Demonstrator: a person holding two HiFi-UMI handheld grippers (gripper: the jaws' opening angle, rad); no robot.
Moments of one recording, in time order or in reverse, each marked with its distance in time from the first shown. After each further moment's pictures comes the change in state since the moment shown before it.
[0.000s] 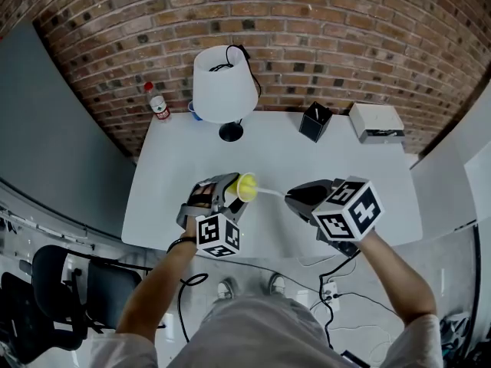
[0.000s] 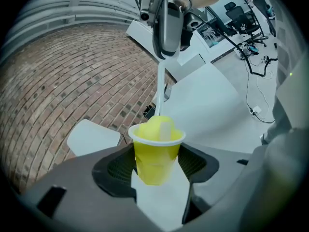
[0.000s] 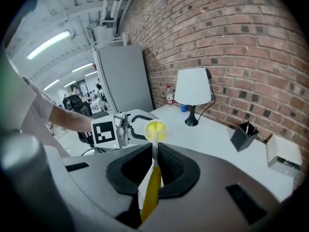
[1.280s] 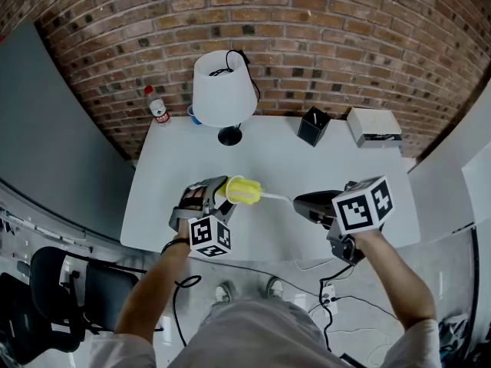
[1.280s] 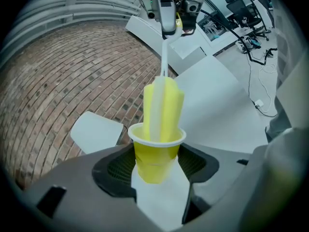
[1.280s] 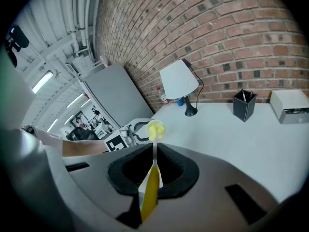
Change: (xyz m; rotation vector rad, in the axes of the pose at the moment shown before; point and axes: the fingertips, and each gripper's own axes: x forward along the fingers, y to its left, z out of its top) left arm 0.000 0.005 -0.032 0.015 0.059 0.030; right arm -0.020 -0.010 -0.008 0.356 -0.056 0.097
